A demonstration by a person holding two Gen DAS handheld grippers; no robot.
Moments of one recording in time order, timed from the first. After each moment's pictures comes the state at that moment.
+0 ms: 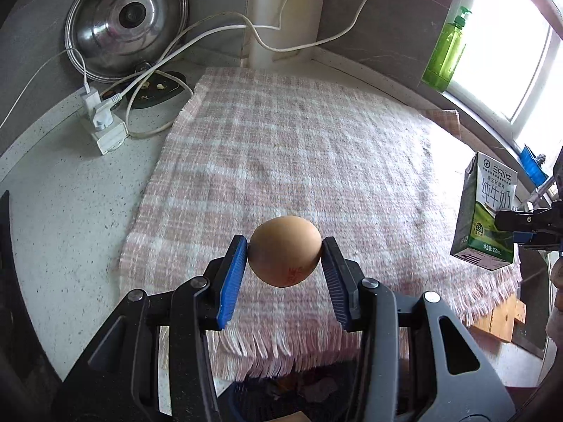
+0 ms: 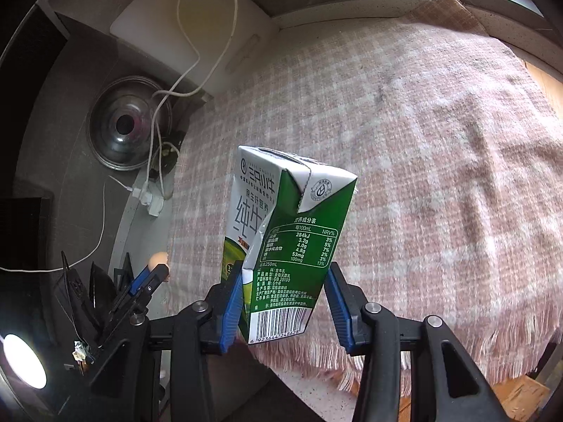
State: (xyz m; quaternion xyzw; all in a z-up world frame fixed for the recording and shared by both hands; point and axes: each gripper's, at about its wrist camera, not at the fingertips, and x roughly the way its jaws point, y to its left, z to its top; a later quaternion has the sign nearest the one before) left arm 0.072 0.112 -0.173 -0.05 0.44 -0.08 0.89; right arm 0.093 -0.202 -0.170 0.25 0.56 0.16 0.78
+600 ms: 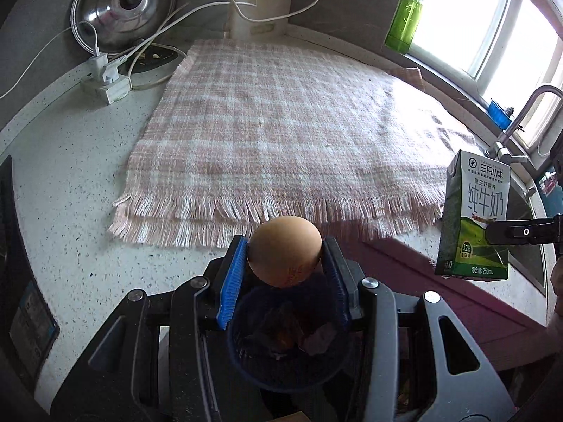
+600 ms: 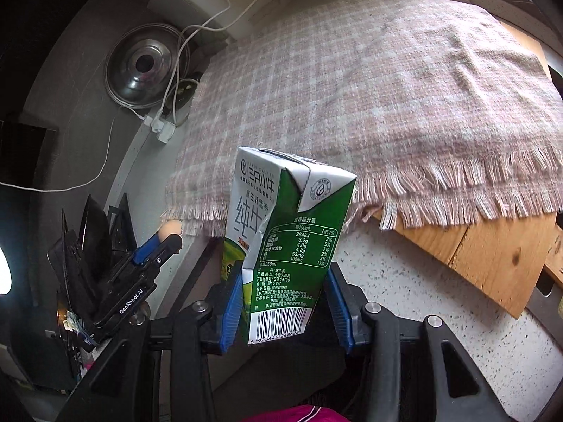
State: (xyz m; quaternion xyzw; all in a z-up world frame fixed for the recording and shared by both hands) left arm -0.038 0.123 -0.197 -0.03 0.46 -0.13 0.88; right arm -0.037 -0.135 -0.181 0.21 0.58 0.16 0.77
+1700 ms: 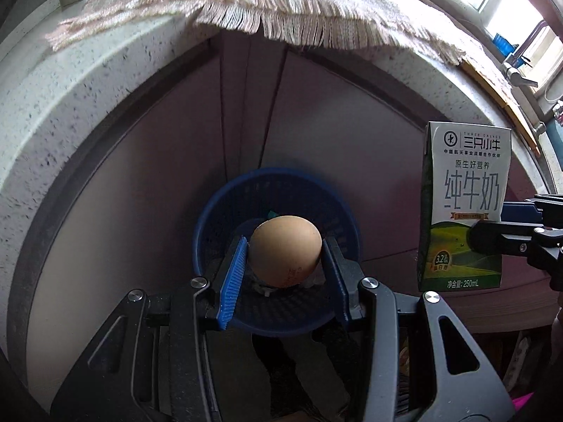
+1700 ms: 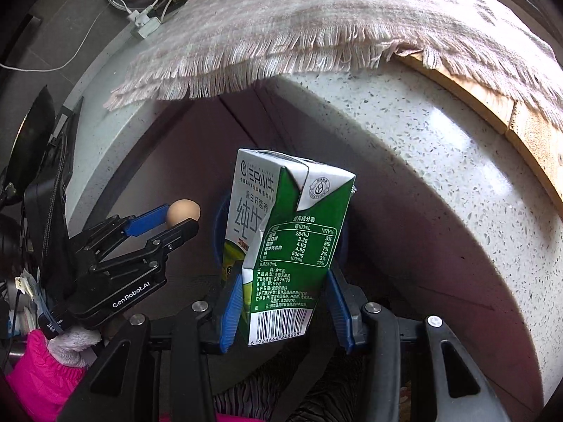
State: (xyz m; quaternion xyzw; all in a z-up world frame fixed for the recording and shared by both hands) left arm -0.104 0.099 -0.330 -0.02 0.56 -0.14 0.82; right arm -0.116 -0.076 -0.274 0.04 0.63 0.13 0.77
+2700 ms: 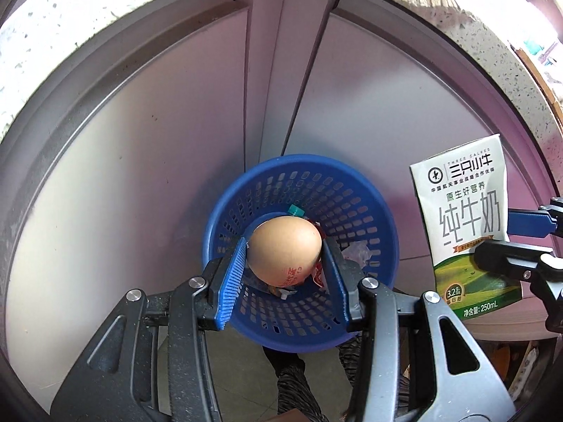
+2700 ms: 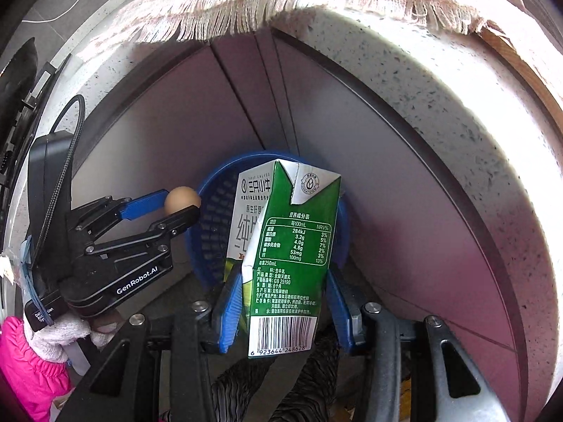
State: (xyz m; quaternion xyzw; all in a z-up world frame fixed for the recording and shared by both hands) left arm -0.078 0.107 -0.375 -0.01 0.57 -0.11 0.81; right arm -0.109 -0.042 -0.319 -0.02 0.64 0.14 0.76
